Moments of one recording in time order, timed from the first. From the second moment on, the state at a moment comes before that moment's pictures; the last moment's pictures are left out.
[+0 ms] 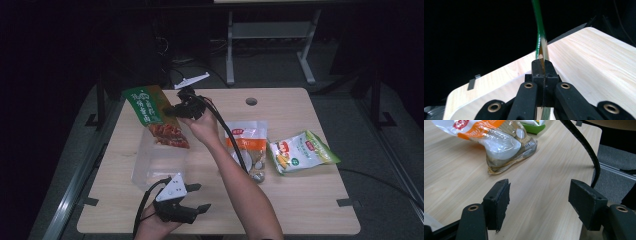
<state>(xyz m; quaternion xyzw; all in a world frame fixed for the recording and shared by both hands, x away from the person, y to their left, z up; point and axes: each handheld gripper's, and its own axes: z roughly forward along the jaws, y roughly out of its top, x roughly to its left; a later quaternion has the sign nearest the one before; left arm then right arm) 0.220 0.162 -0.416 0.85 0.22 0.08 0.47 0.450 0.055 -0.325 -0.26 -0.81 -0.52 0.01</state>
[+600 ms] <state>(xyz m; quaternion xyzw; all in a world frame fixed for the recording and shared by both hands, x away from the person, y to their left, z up) 0.220 0.160 -0.417 0.85 0.22 0.08 0.47 0.457 0.055 -0.346 -0.26 -0.80 -0.54 0.00</state>
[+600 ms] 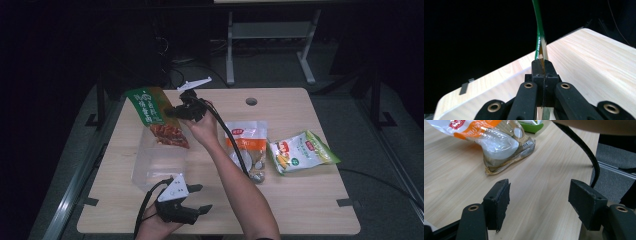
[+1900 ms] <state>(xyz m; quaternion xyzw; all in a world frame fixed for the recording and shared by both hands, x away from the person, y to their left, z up) 0.222 0.156 -0.420 0.86 0.22 0.08 0.46 0.437 -0.016 -0.352 -0.29 -0.81 -0.52 0.01</state>
